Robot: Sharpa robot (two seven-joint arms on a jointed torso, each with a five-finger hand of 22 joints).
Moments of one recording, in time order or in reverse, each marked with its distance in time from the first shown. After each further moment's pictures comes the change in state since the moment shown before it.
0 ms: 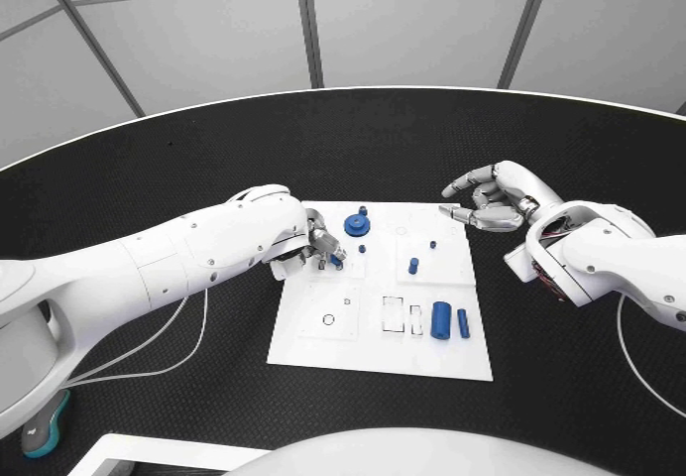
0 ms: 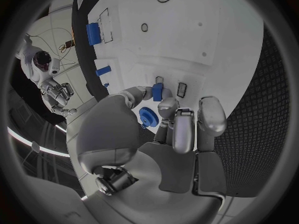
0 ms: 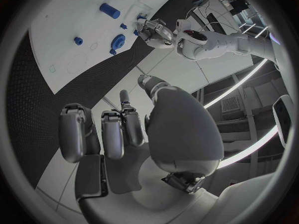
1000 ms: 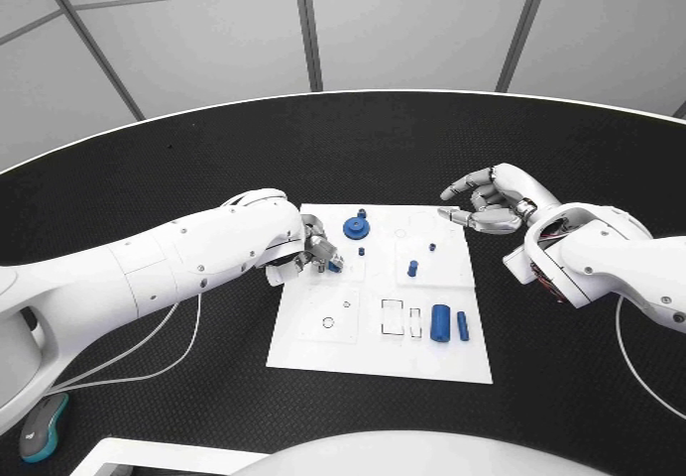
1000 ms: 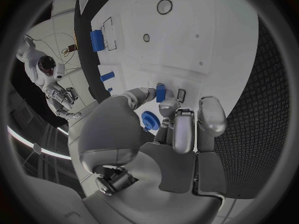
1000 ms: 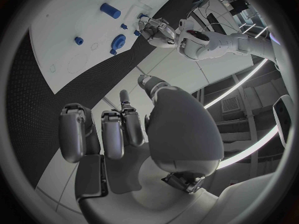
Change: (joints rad) left arm 0.000 -0.038 0.000 0.058 0.000 0.036 0.003; left_hand 0.026 0.026 -0.005 -0.005 -0.007 -0.033 -0.020 -0.032 0.011 0.000 0.000 0.013 0.005 -0.003 0.003 0.000 0.000 0.000 0.000 0.000 0.000 0.004; right arm 0.000 0.004 0.000 -0.006 0.000 0.005 -0.001; right_hand 0.000 0.000 0.000 0.000 0.000 0.000 0.000 0.000 0.000 0.000 0.000 0.000 0.000 0.000 0.000 0.000 0.000 0.000 0.000 0.000 0.000 0.000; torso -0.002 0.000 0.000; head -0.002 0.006
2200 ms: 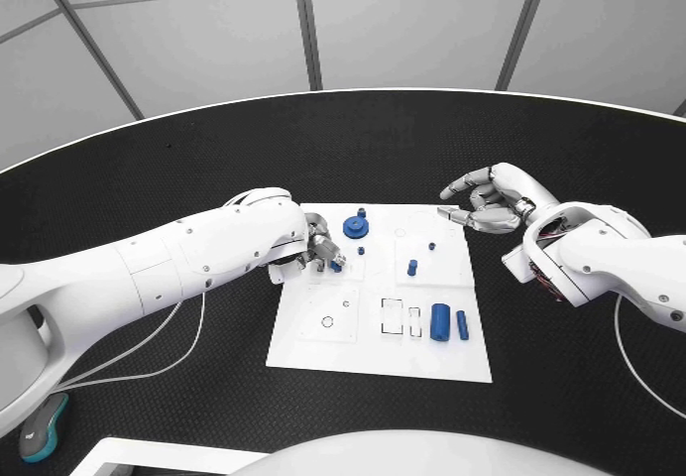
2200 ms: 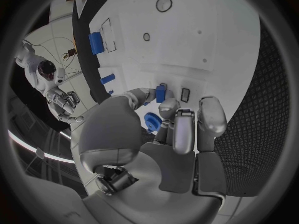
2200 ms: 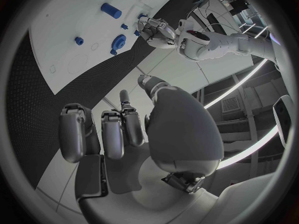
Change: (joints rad) left arm 0.000 0.017 0.000 -0.014 -0.038 0.017 0.018; left_hand 0.024 -0.003 0.003 0.003 0.003 0.007 -0.007 0.030 0.010 0.013 -0.003 0.016 0.019 0.000 0.000 0.000 0.000 0.000 0.003 0.003 0.000 0.009; right arm 0.000 0.004 0.000 -0.005 0.000 0.001 0.002; right_hand 0.000 0.000 0.000 0.000 0.000 0.000 0.000 0.000 0.000 0.000 0.000 0.000 0.000 0.000 0.000 0.000 0.000 0.000 0.000 0.000 0.000 0.000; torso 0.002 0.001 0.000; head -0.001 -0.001
